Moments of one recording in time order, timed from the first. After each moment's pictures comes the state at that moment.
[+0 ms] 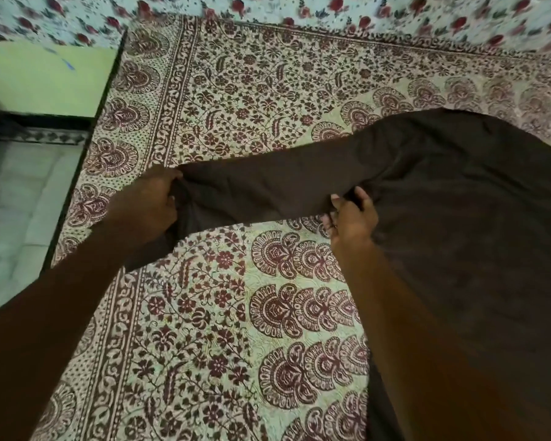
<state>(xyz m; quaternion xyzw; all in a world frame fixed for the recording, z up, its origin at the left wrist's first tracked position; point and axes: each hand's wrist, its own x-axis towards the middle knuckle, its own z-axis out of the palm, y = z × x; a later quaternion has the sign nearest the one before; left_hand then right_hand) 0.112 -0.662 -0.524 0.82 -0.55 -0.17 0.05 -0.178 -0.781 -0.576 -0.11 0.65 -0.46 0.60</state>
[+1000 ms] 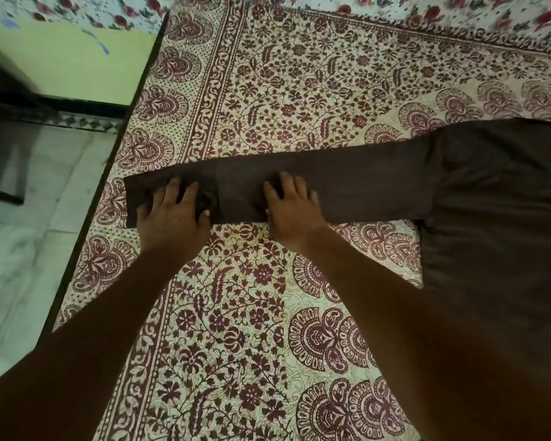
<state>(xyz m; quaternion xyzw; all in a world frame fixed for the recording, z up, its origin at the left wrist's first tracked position) 0.142 -0.646 -0.610 0.87 -0.47 -0.11 0.00 -0.044 -0.772 -0.620 -0.90 0.38 0.12 0.18</state>
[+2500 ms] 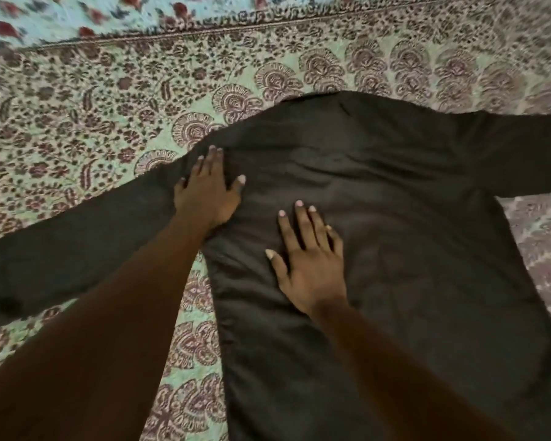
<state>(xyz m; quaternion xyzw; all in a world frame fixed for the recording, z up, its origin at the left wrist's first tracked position) -0.215 -0.953 -0.629 0.76 -0.61 -0.24 -0.01 -0.428 -0.849 -0.672 -0.78 0.61 -0.04 0.10</state>
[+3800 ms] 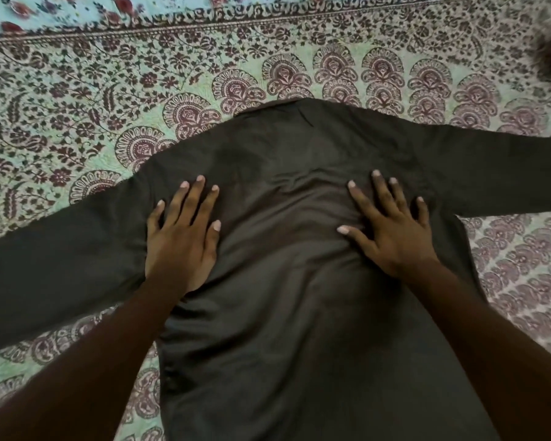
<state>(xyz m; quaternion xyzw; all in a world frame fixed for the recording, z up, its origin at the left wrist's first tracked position) -0.252 -0.923 -0.679 0.69 -0.72 -0.03 0.04 -0.625 -0.970 -0.655 -0.76 0.65 0.03 0.08</state>
